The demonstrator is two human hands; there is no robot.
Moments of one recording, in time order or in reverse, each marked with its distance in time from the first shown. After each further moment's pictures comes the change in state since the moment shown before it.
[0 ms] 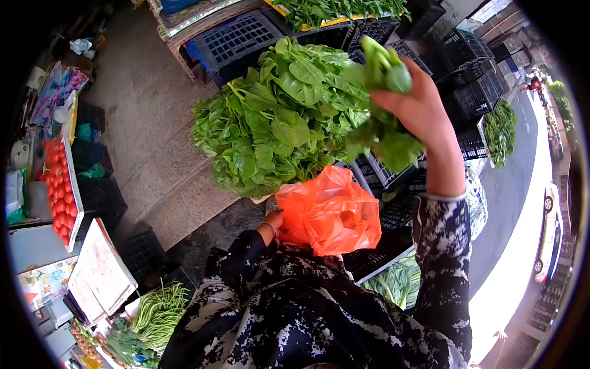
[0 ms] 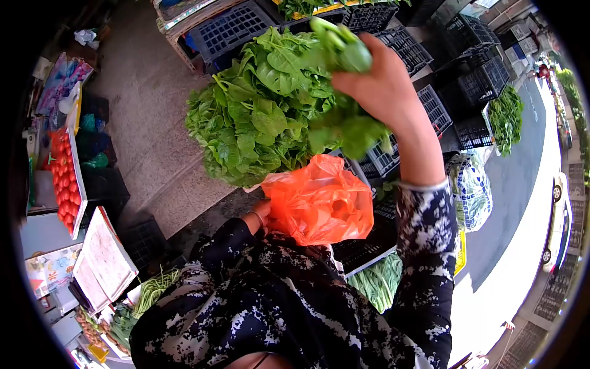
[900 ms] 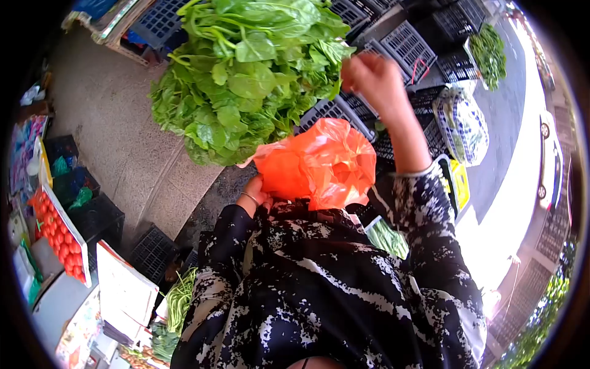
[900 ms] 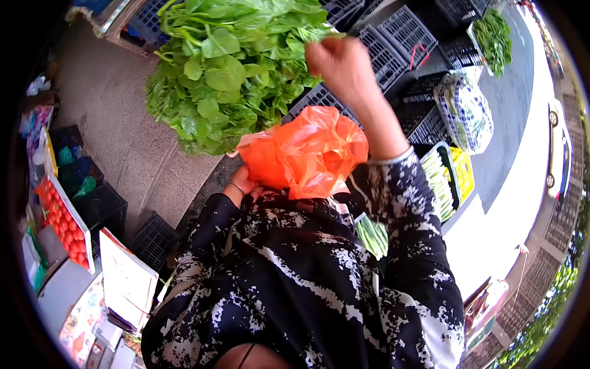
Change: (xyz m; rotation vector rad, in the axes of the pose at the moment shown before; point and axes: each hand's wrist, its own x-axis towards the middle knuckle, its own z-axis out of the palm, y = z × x) left_hand -0.020 0.003 -0.031 -0.261 -0.239 -0.072; right_hand -0.061 0.094 0.069 0.081 0.080 0.369
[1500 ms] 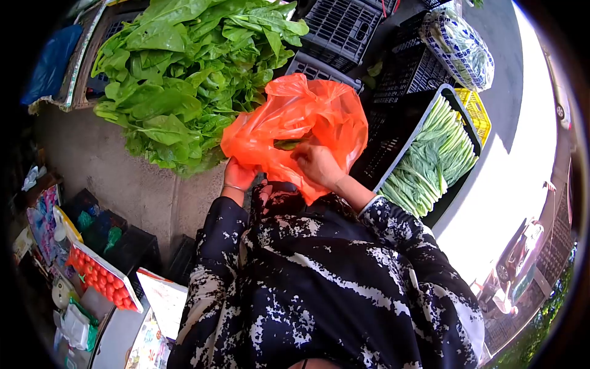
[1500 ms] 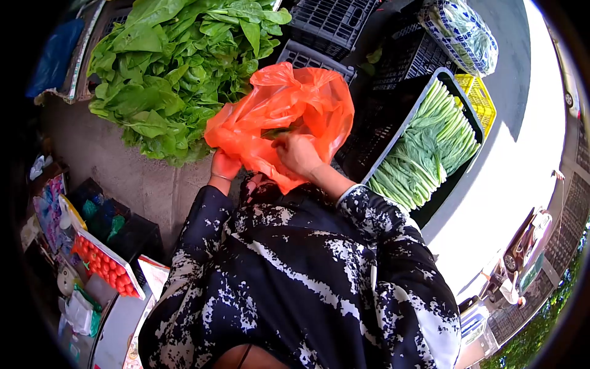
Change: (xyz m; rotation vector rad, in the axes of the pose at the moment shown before) left_hand -0.014 0.033 0.030 -0.079 -0.263 0.112; right_hand -0.190 0.145 0.119 0.108 -0.195 0.270
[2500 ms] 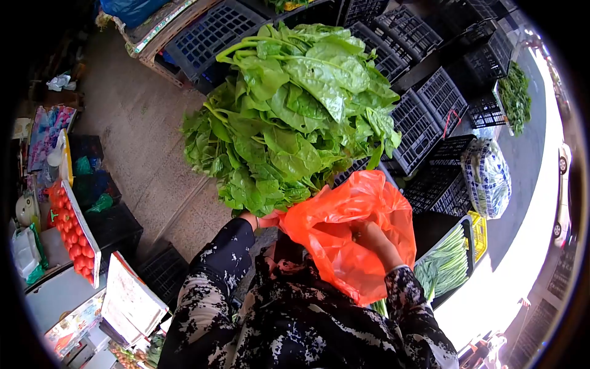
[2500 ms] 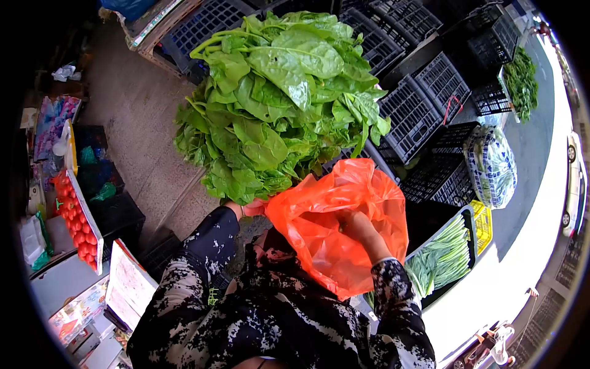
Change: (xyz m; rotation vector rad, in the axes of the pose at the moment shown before) left_hand 0.002 0.089 -0.028 0.644 0.022 -0.495; right_hand 0.078 0.036 -0.031 -0.461 -0.426 -0.089
